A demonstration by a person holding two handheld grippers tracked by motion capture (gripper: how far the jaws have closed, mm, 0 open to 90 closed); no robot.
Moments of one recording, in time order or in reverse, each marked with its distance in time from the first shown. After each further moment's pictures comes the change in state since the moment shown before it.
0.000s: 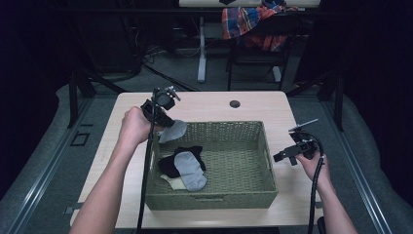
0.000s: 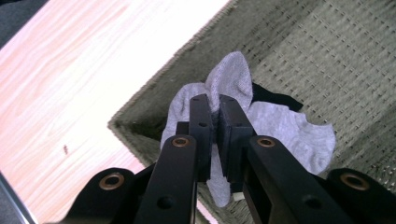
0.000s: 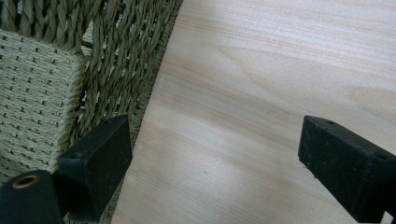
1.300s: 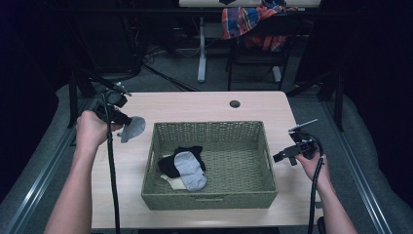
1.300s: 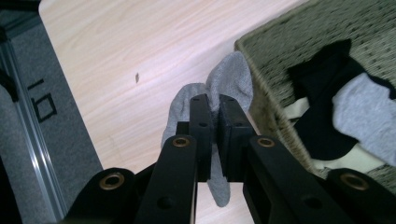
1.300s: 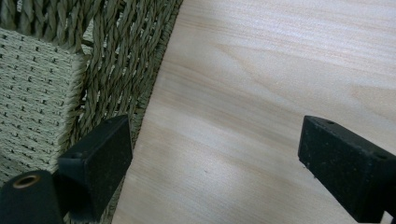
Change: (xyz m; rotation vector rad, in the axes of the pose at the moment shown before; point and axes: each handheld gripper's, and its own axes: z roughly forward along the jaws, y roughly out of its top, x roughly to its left) left arm 0.082 -0.083 -0.016 0.015 0.104 -0.272; right arm 0.001 -0.001 0.002 -0.013 0.001 0.015
